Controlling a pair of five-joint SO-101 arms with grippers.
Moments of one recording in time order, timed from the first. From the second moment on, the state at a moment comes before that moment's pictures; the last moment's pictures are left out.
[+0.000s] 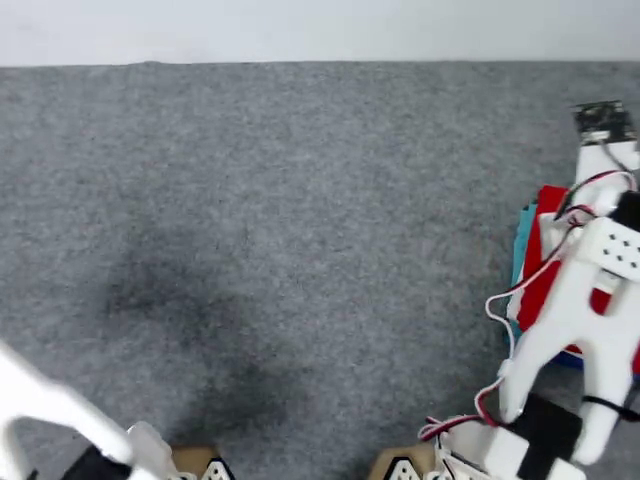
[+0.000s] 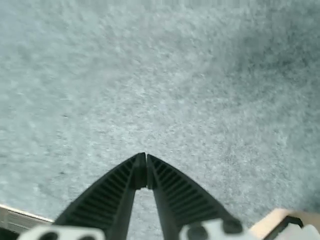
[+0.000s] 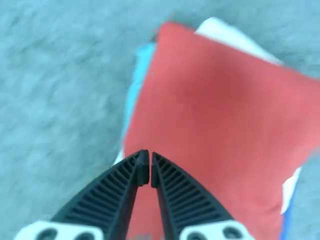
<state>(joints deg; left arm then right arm) -56.4 -25.1 7.5 98.8 -39.3 24.4 -10.6 5.0 79.6 29.1</state>
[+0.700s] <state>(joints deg) -40.1 -57.5 28.6 97.4 -18.8 17.9 -24.4 5.8 99.0 14.5</state>
